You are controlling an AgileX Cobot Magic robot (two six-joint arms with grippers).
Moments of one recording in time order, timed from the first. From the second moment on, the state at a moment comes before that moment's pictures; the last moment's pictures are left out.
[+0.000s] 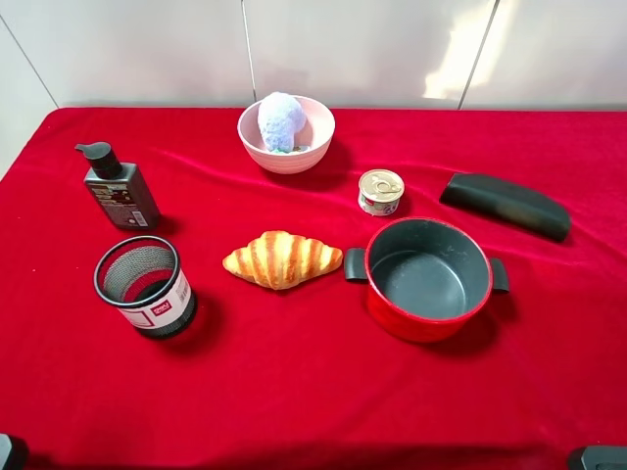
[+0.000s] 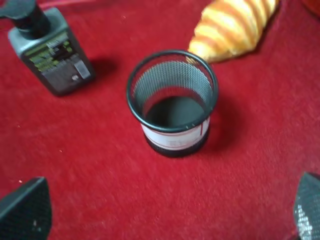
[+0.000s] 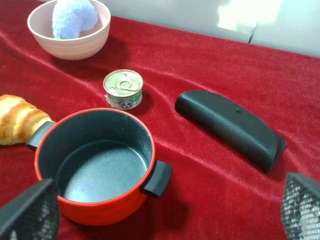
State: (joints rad) left arm -0.32 0.17 -0.50 -0.13 1.07 0.26; right arm 0.25 -0.01 -0.53 0.11 1.10 -0.10
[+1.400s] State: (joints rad) left arm -0.05 -0.01 -0.50 -0.25 1.10 0.45; right arm 0.25 -0.01 -0.53 0.11 1.10 -0.10
